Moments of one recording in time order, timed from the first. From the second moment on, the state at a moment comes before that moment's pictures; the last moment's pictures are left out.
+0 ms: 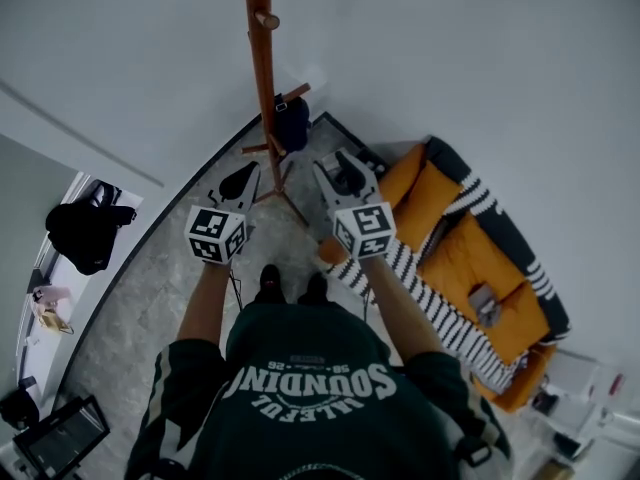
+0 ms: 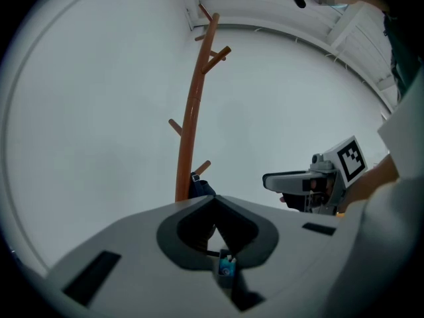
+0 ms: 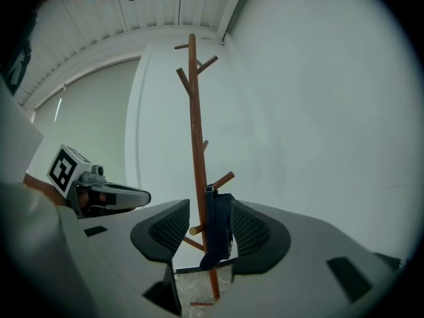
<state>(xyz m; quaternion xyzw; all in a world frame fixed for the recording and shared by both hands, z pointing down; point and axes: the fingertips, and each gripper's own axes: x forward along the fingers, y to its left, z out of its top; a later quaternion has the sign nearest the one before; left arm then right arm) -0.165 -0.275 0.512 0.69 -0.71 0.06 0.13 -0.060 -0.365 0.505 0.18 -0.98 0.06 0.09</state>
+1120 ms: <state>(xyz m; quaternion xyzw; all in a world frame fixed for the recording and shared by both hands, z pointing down) -0.195 -0.209 0.535 0.61 -0.77 0.06 0.16 -0.164 -0.419 0.600 0.17 -0.95 0.19 0.19</state>
